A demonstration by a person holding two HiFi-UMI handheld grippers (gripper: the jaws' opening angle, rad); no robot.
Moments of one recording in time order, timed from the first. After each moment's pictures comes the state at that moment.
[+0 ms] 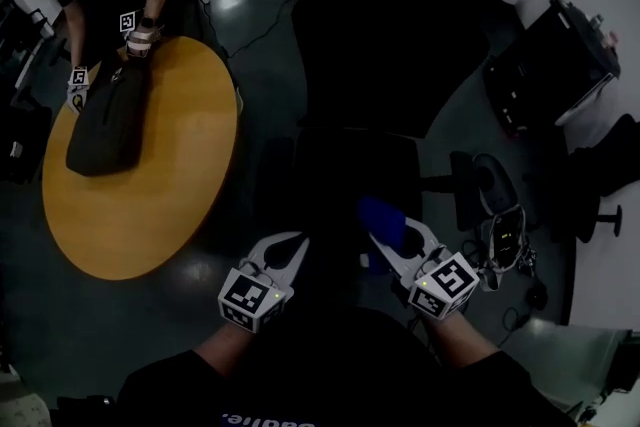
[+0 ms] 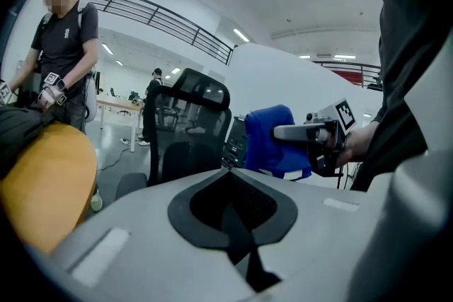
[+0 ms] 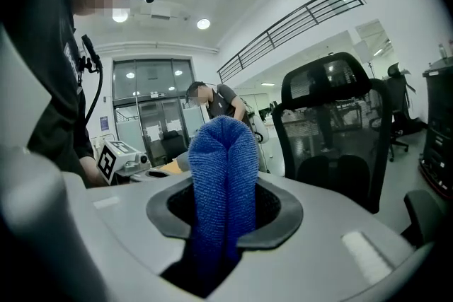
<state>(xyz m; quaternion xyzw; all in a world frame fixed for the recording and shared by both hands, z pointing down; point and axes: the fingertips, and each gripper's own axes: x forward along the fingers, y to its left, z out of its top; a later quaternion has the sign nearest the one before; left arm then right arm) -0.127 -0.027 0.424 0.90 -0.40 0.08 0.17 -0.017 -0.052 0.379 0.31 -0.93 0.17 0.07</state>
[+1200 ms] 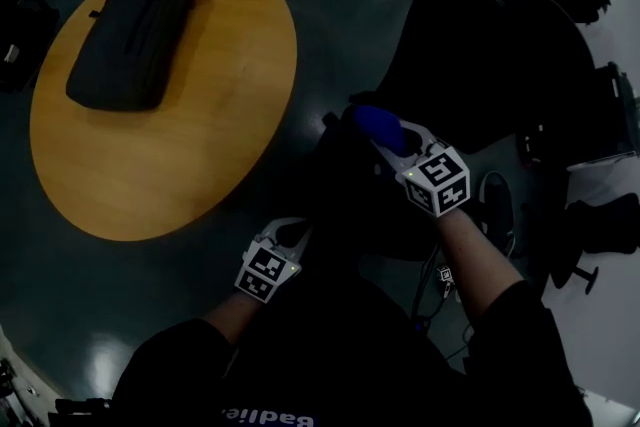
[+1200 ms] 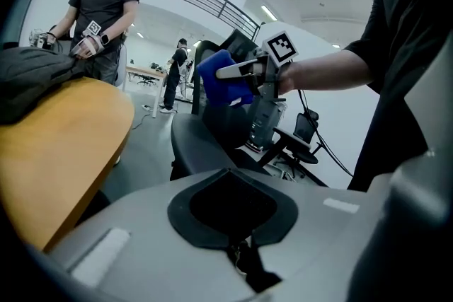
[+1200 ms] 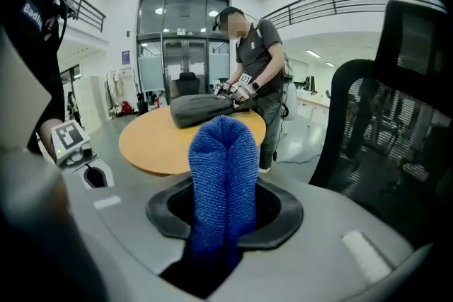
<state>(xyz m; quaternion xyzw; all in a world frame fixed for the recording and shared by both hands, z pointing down) -0.212 -0.039 0.564 0.85 -0.43 0.15 0.27 -0.178 -0.237 0.471 0.19 -0.93 0.06 0.30</state>
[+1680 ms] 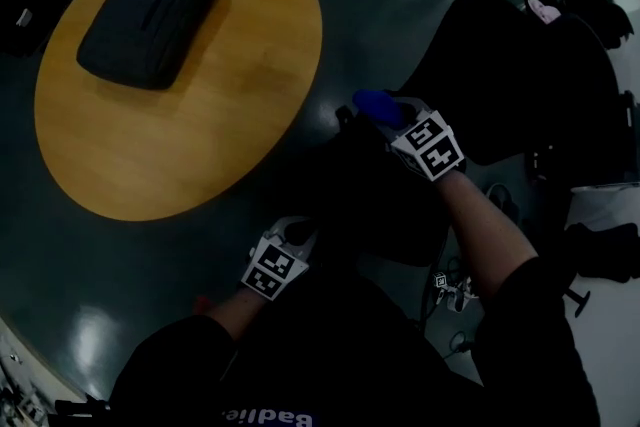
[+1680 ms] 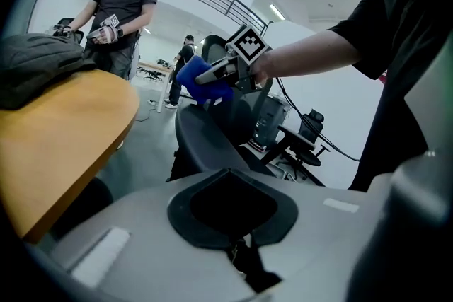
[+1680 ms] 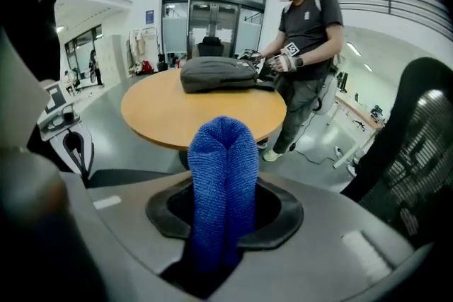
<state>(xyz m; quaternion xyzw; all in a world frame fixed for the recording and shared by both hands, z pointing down) -0.254 -0.046 0.590 0.84 -0.43 0.14 0.30 -0.267 -0.284 0.539 0.11 -0.89 -0.01 0.44</state>
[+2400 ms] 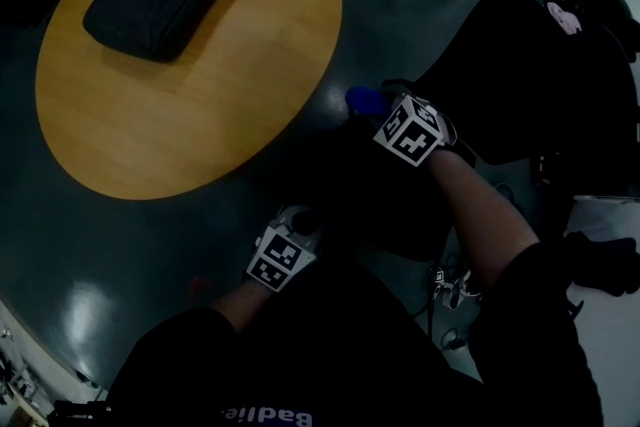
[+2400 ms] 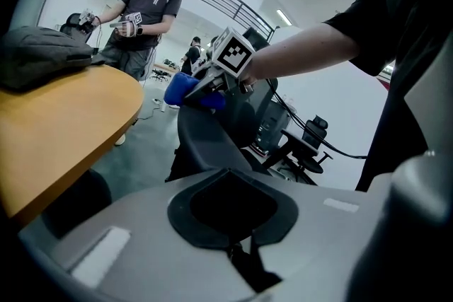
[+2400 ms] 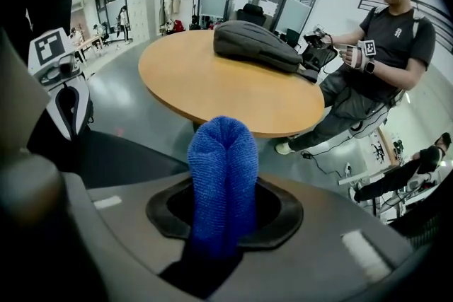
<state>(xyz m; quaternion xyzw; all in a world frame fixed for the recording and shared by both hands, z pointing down) -0.256 -0.044 0.596 0.83 -0.45 0.12 0.31 -0.302 -0.259 0.599 -0.01 -0.83 -0.12 0.55</state>
